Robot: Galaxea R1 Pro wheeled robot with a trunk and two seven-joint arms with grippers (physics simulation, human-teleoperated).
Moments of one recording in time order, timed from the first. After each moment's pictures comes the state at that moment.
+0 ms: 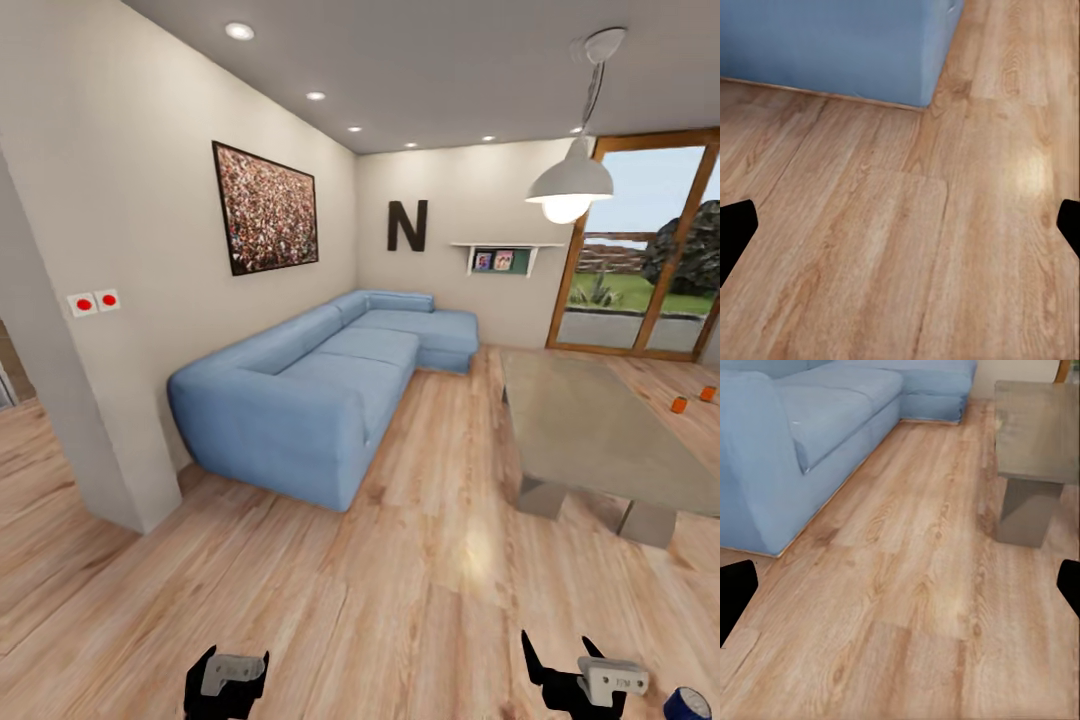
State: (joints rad) left arm -0.06 0.01 -0.07 -0.87 -0.01 -0.23 0.00; right arm 0.09 -0.07 -0.19 -1.12 -0.08 -0.35 0.13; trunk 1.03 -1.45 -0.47
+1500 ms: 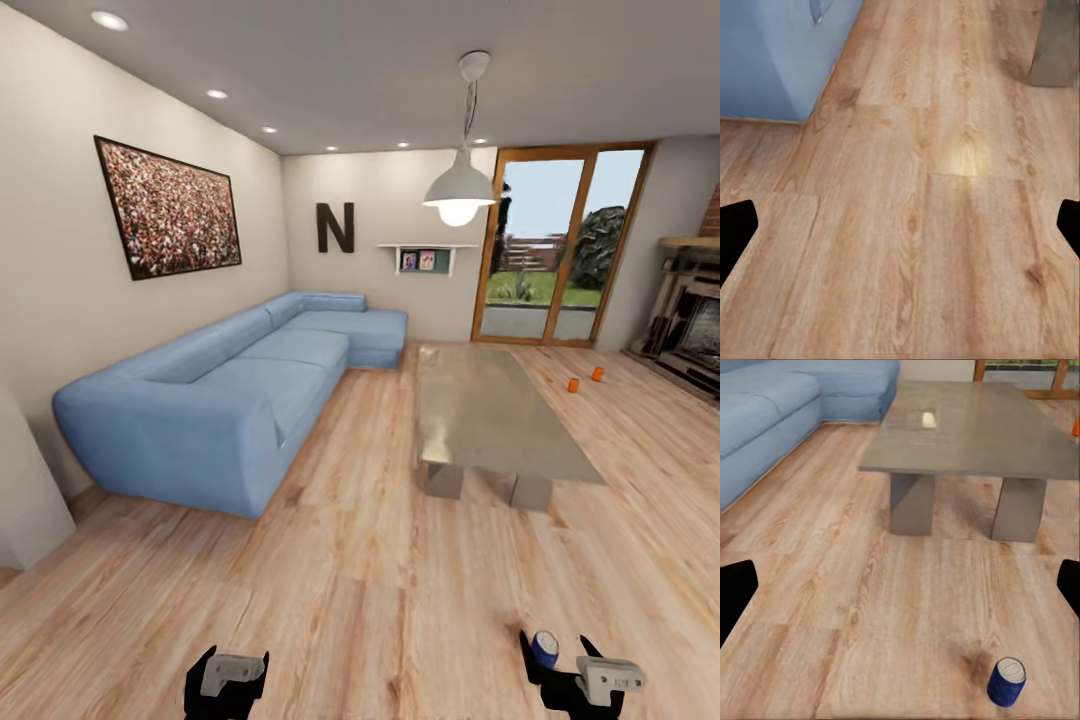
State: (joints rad) left arm -0.06 0.01 -0.07 -0.86 -0.01 -0.23 0.00; right arm 0.09 -0.07 -0.19 -1.12 -0.08 -0.35 0.13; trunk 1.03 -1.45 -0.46
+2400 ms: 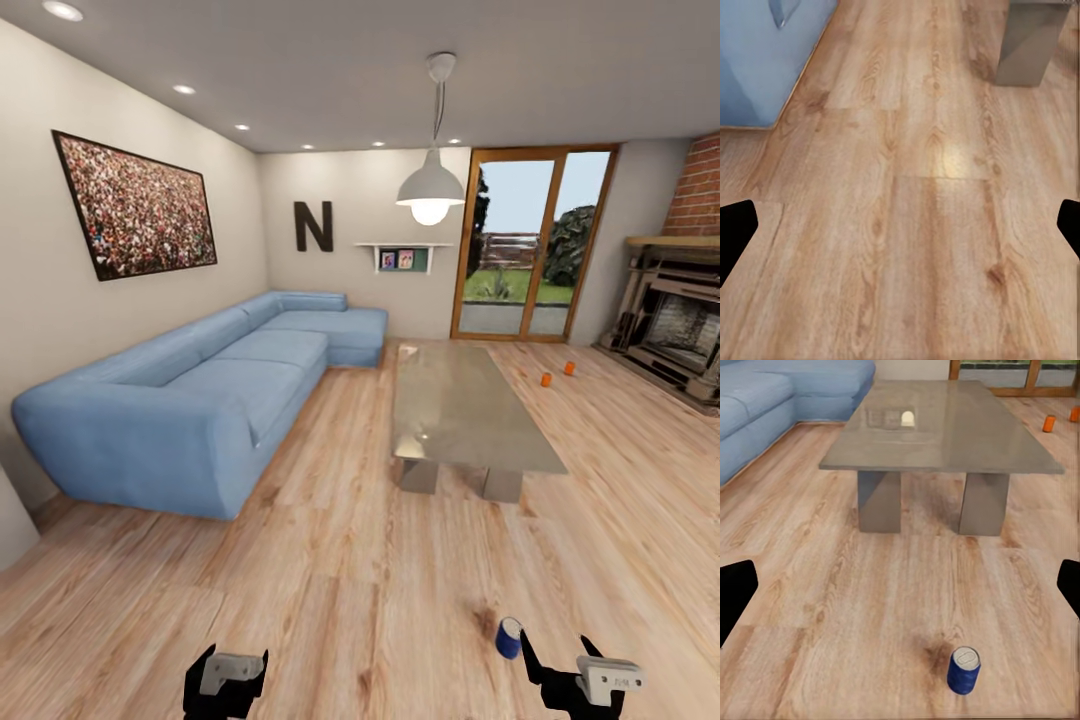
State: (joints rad) left arm -0.06 0.01 -0.07 -0.87 -0.01 -0.23 0.00; right arm 0.09 -0.07 -0.19 -1.12 -0.08 -0.35 0.13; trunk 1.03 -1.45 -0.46
